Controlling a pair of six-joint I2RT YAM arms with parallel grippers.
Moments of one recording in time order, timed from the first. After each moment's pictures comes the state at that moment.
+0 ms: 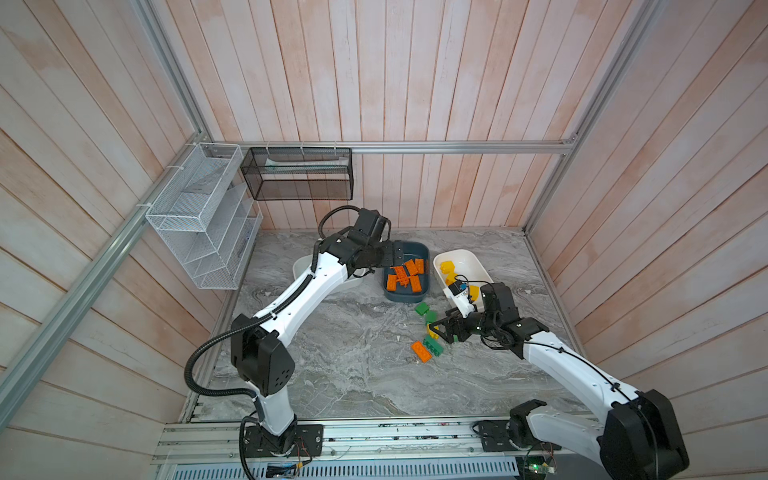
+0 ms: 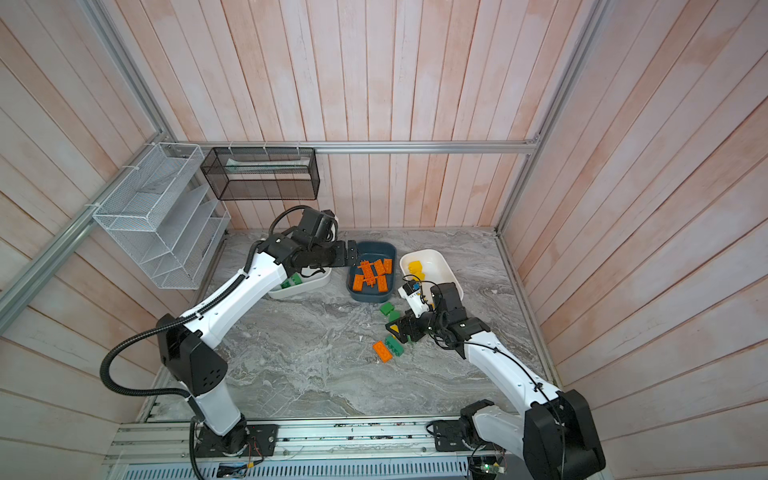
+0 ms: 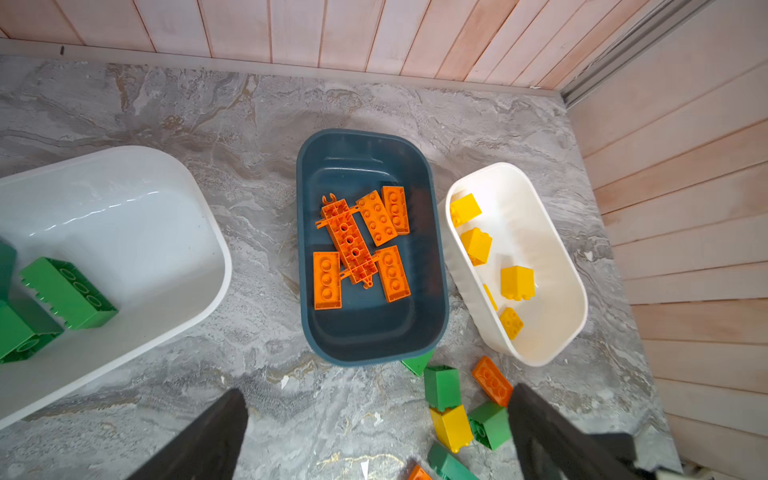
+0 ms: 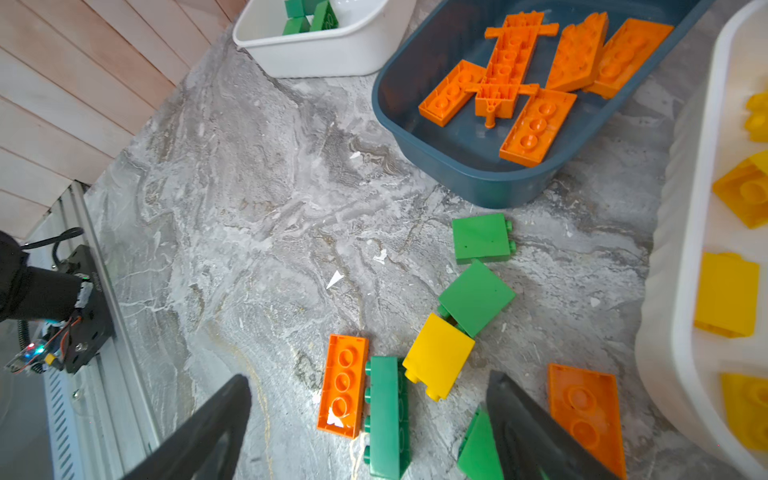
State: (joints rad) left arm -0.57 1.75 1.76 -0.80 0.02 -0.47; right arm 0.40 1.18 0.67 -0.27 -0.50 0.01
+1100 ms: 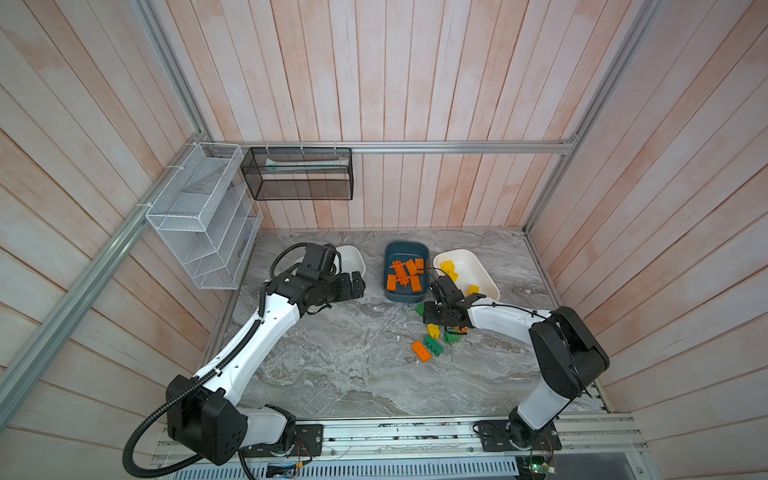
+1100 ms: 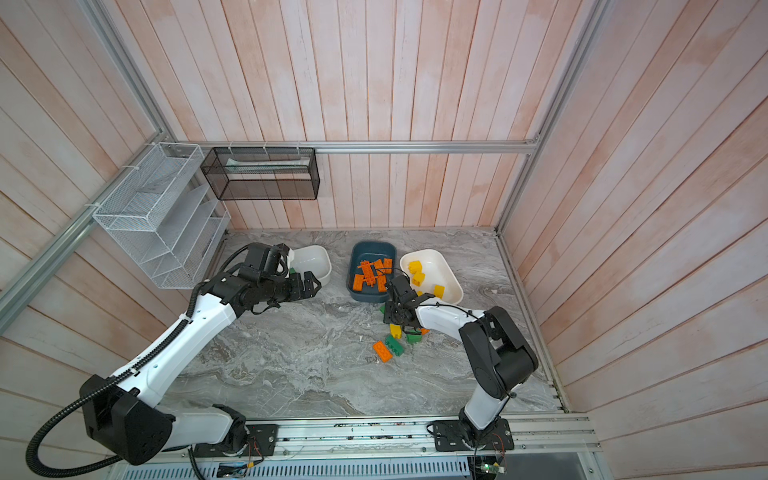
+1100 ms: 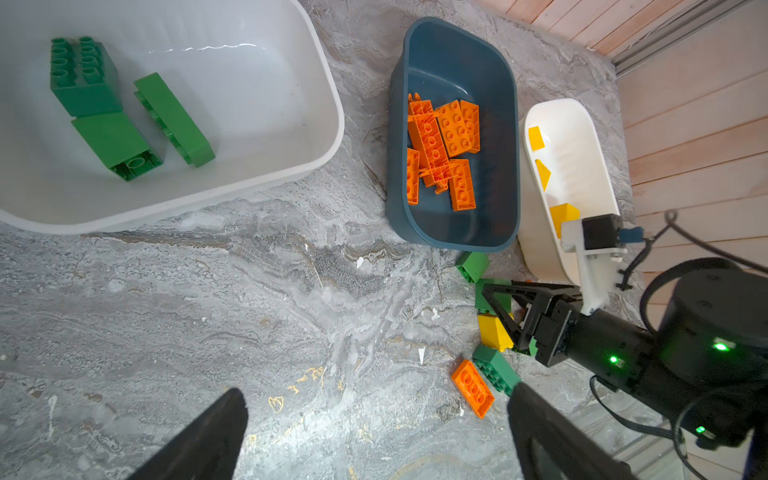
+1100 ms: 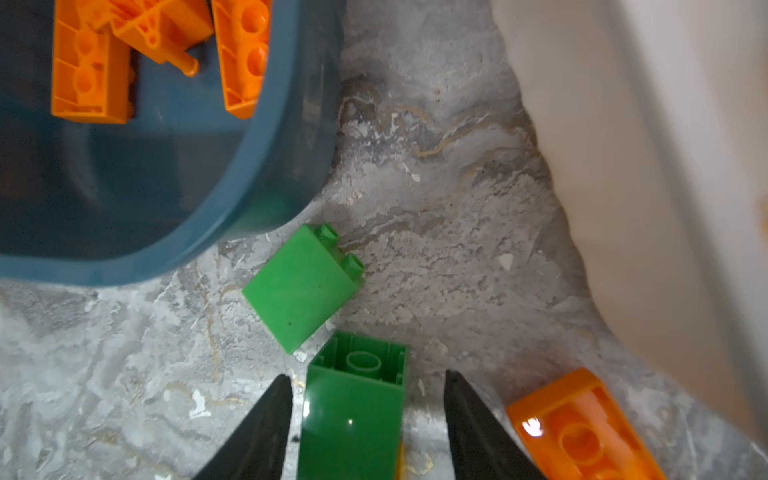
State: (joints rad) left arm -0.40 1.34 1.24 -0.77 0.16 -0.48; right arm 0.59 1.70 0.95 -0.33 0.09 0.61
